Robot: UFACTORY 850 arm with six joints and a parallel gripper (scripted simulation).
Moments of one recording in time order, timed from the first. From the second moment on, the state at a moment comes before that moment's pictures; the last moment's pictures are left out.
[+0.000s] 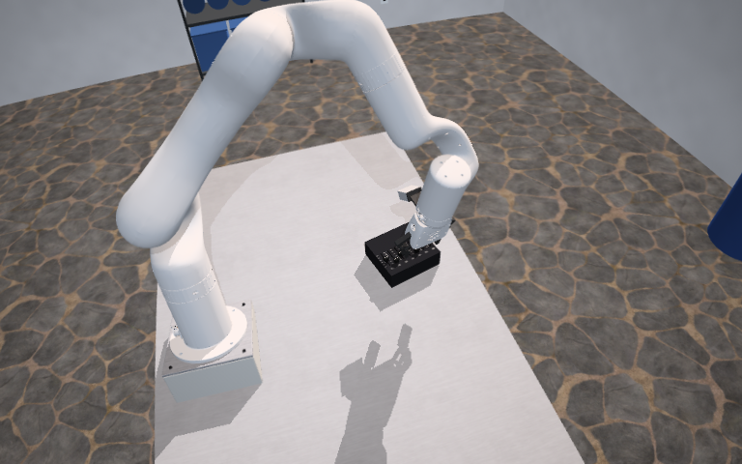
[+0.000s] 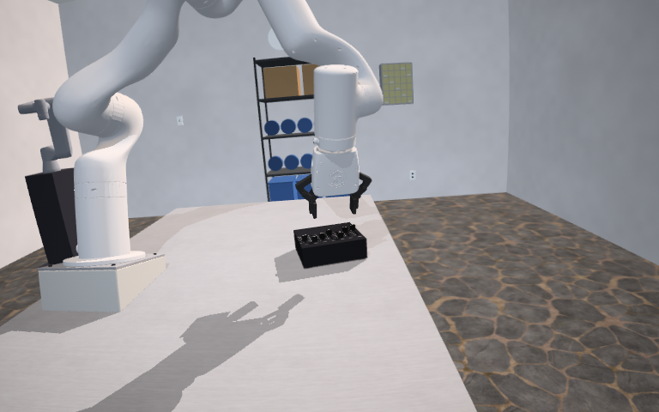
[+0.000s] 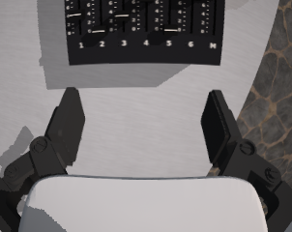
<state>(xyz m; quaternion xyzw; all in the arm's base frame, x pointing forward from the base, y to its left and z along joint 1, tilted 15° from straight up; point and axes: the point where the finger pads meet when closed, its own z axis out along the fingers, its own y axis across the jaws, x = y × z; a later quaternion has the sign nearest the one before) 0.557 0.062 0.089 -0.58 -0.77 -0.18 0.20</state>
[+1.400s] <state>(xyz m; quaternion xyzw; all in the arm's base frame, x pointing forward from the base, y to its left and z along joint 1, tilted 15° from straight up) 0.543 0.098 0.128 -0.08 -0.98 -0.18 0.08</state>
